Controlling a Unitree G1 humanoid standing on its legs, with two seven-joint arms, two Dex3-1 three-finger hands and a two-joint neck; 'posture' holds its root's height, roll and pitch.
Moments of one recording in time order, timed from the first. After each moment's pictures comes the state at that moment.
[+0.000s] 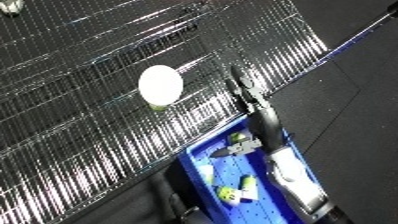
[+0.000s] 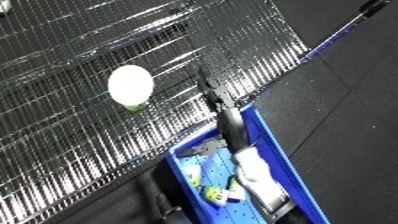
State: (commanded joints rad) left arm -0.21 0.44 -0.14 0.06 -0.74 -0.15 -0.12; right arm -0.30 -0.47 0.11 0.12 0.33 -0.26 -0.21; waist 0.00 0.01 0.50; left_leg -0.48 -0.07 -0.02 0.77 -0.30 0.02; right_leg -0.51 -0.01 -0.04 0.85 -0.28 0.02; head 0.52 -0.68
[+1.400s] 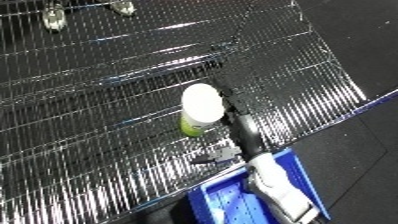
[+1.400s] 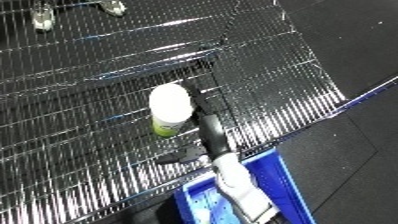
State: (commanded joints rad) left arm -0.30 0.50 -0.19 0.04 -0.80 -0.13 -0.04; right arm -0.74 -0.55 0.25 0.43 0.41 -0.22 -0.22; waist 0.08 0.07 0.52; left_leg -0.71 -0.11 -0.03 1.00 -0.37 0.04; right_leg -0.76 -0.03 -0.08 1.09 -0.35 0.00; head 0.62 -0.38
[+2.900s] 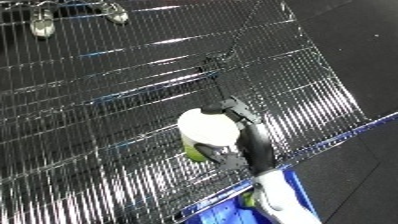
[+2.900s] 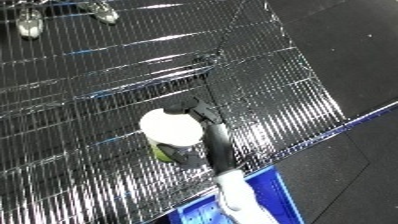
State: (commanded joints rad) left arm -0.24 0.49 -0.13 0.03 -0.79 -0.19 -0.05; right arm -0.59 -0.55 0.14 0.13 0.34 -0.24 -0.35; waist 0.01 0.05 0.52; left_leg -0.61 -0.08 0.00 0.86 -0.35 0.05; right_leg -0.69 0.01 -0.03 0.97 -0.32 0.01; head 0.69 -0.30
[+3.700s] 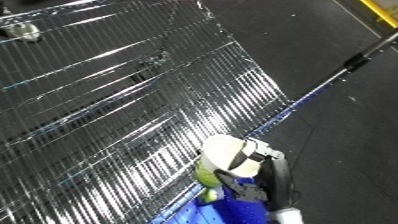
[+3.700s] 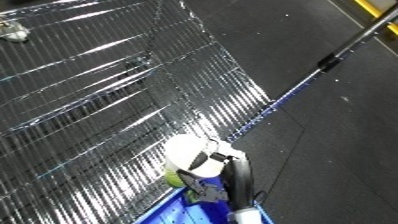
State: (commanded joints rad) left arm -0.24 0.43 -0.09 0.05 -0.75 -0.27 -0.01; right arm -0.25 -0.53 -0.06 -0.04 0.37 -0.34 -0.41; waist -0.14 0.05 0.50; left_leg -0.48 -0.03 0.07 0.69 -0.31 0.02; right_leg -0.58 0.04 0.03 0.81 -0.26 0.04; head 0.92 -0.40
